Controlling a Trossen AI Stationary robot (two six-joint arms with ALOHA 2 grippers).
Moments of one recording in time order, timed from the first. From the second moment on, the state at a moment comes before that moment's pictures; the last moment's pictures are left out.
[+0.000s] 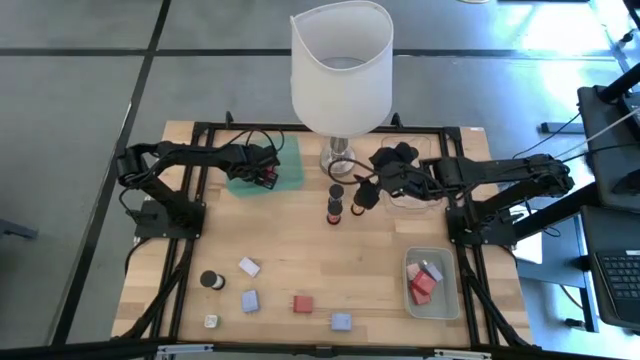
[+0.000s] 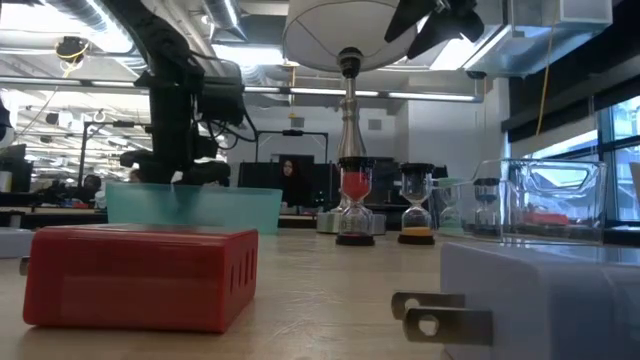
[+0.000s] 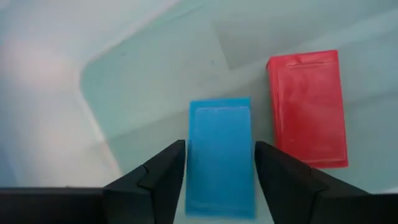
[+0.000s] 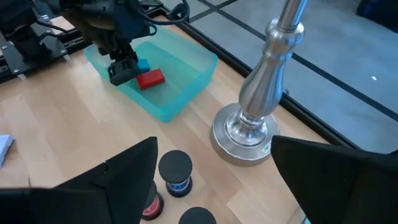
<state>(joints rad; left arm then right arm) 0.48 1.52 0.77 -0.65 -0.36 -0.73 0.11 1.34 1.28 -0.73 0.62 0.54</state>
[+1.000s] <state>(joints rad) 0.39 1.14 1.09 -0.75 -0.42 -0.66 0.10 1.40 1.28 -0.77 0.52 0.75</state>
